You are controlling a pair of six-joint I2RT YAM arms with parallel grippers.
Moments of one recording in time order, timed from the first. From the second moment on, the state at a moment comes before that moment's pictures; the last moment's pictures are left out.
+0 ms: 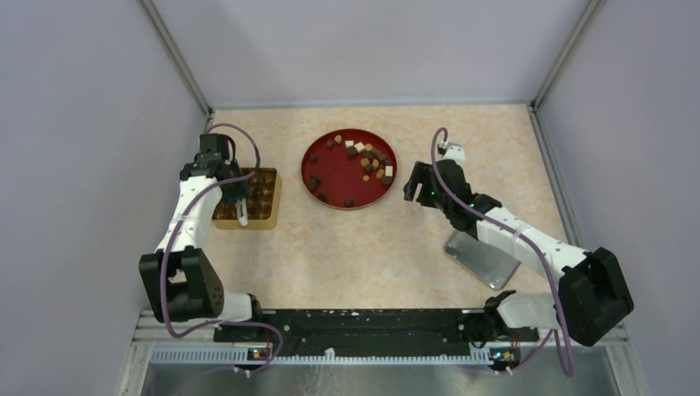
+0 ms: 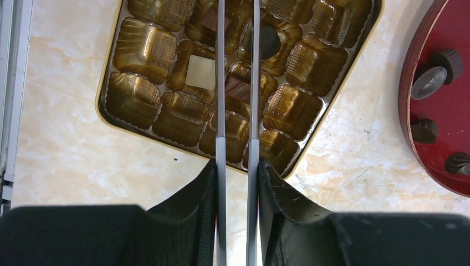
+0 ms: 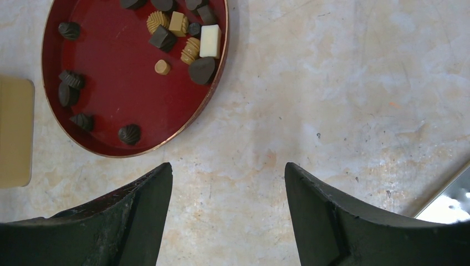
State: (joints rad) left arm 0.12 1.39 1.15 -0.77 -0.08 -0.29; right arm 0.58 1.26 0.82 -0.16 0.28 0.60
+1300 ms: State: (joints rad) left arm 0.03 1.30 1.30 -0.80 0.07 -0.29; right arm 0.58 1.23 0.82 -0.16 0.28 0.60
